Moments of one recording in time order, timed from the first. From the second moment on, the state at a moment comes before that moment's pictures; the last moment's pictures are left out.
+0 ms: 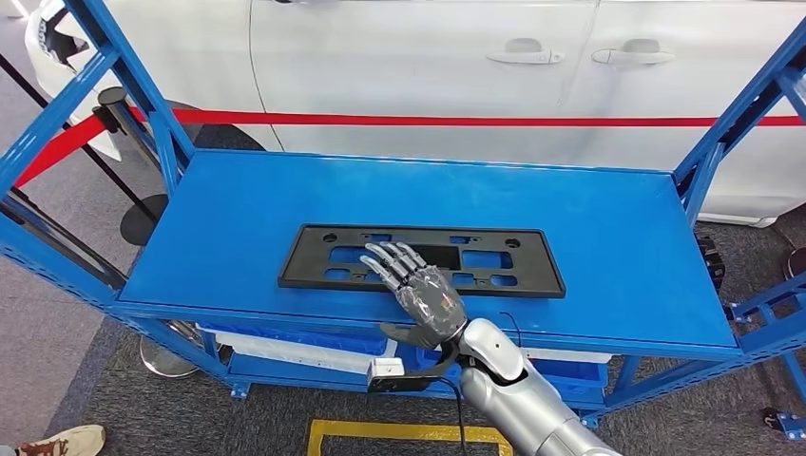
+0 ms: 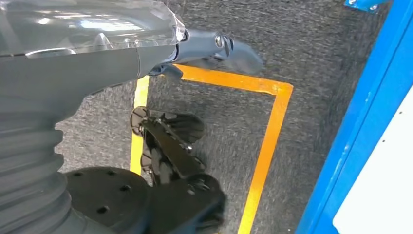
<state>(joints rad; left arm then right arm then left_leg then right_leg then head) -0.07 -0.04 1.10 -0.21 -0.77 -0.06 -0.48 -0.47 0.04 0.70 -0.88 1.01 -0.57 -0.51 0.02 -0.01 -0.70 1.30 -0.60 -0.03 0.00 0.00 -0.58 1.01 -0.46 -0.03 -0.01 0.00</state>
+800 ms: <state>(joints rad) -0.07 -0.05 1.11 -0.21 -0.79 -0.06 -0.48 -0.55 0.21 0.74 -0.68 1.32 -0.70 -0.24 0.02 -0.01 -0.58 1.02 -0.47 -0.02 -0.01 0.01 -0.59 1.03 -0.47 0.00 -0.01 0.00</state>
